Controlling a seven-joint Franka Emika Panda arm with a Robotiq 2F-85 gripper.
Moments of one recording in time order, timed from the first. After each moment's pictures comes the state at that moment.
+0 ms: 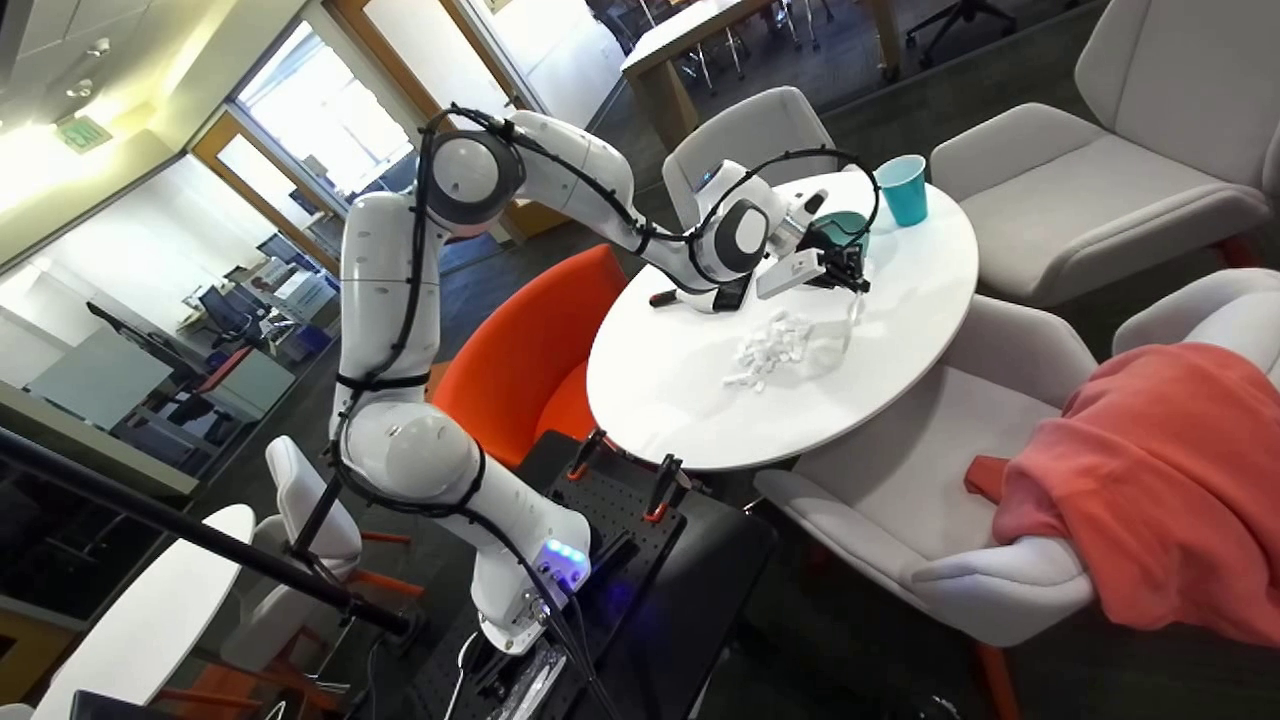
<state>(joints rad) 0.06 0.84 -0.41 -1.89 -0.21 3.01 -0.14</state>
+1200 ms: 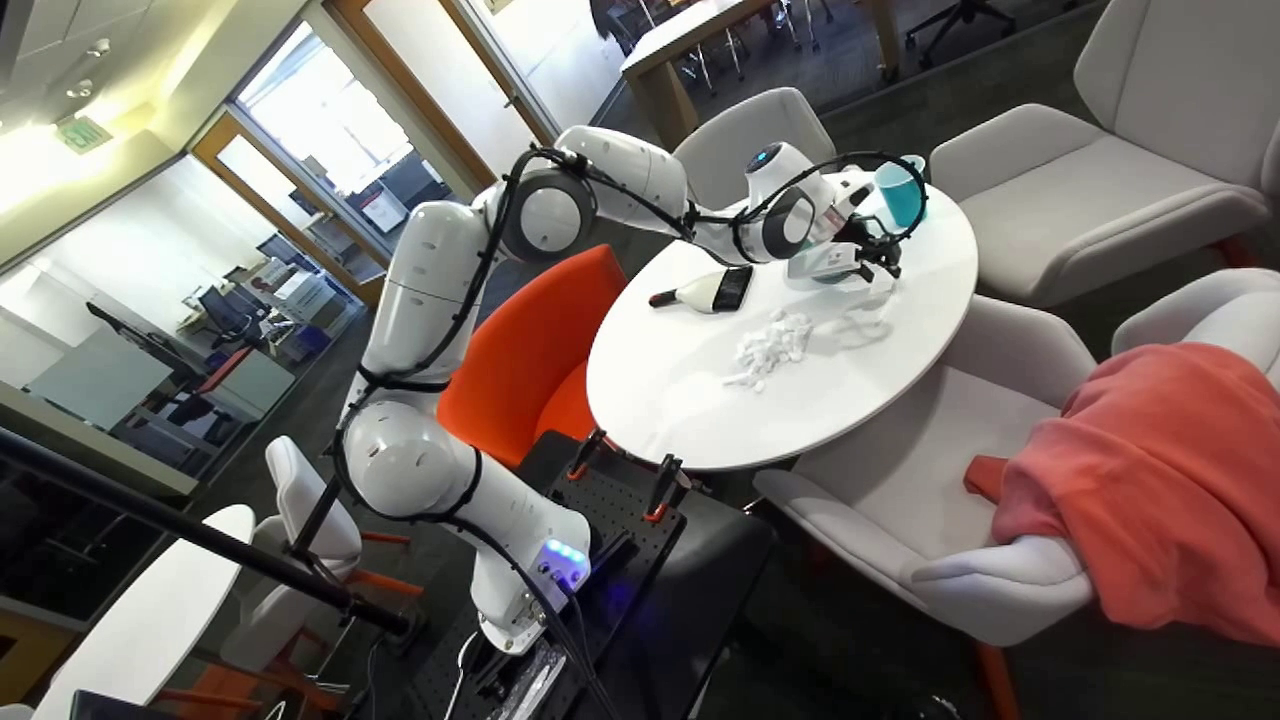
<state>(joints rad) -0.21 1.03 -0.13 -1.49 -0.17 2.82 -0.14</state>
